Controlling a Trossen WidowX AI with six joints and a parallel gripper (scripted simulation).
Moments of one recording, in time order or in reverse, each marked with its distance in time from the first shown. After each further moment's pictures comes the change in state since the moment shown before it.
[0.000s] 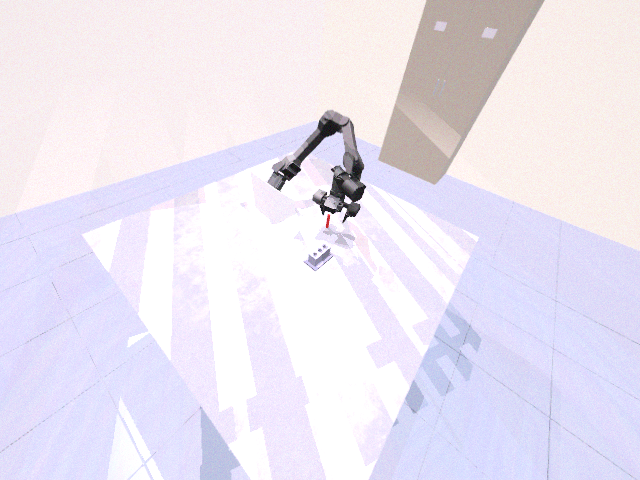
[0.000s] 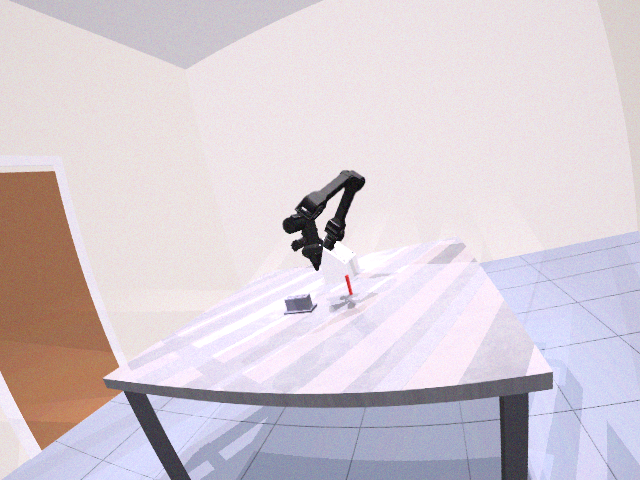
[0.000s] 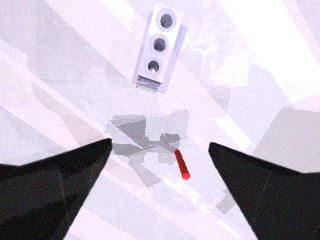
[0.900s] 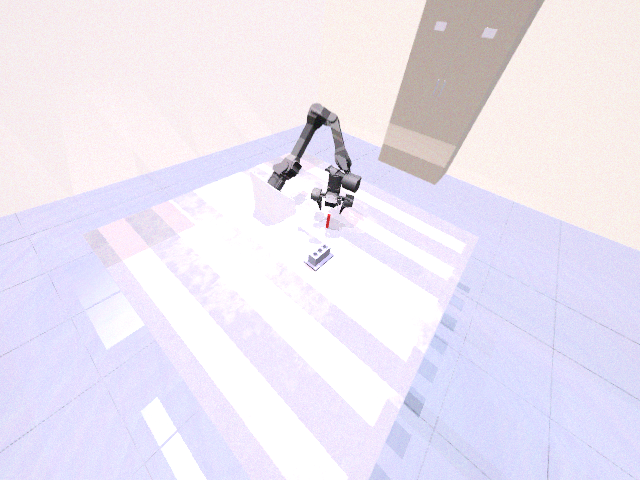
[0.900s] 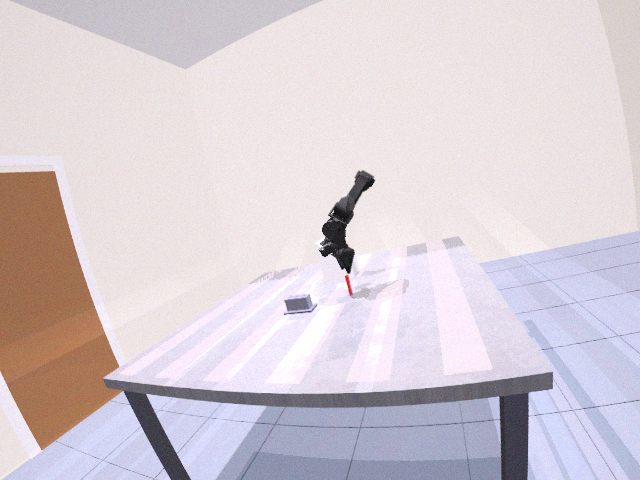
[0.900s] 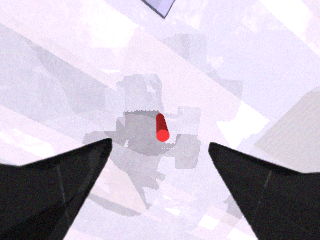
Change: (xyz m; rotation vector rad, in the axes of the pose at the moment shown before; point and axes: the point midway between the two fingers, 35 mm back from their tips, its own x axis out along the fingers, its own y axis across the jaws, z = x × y) arm 0.049 -0.050 -0.095 -0.259 0.025 0.012
